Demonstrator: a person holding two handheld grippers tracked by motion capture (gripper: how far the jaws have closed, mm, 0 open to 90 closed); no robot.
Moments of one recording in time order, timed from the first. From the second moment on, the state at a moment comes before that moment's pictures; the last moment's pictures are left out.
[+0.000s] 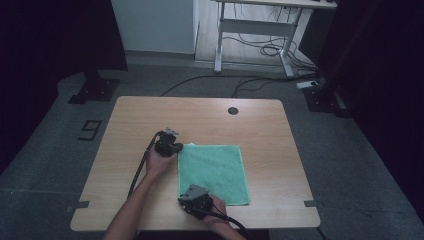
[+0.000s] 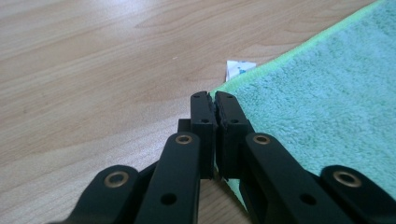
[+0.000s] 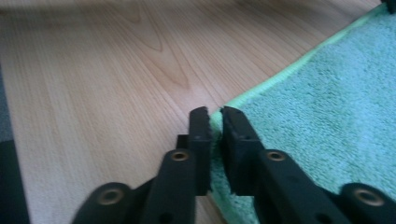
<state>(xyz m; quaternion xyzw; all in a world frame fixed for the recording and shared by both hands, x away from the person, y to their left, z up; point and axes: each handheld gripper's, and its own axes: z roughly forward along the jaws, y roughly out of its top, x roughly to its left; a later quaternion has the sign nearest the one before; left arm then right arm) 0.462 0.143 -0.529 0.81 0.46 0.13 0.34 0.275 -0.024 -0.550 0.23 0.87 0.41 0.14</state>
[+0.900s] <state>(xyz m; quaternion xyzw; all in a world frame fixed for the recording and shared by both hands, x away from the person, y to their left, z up) 0.457 0.144 -0.500 0.80 0.45 0.15 0.36 0.275 -0.036 -0.521 0.25 0.83 0.48 0.10</state>
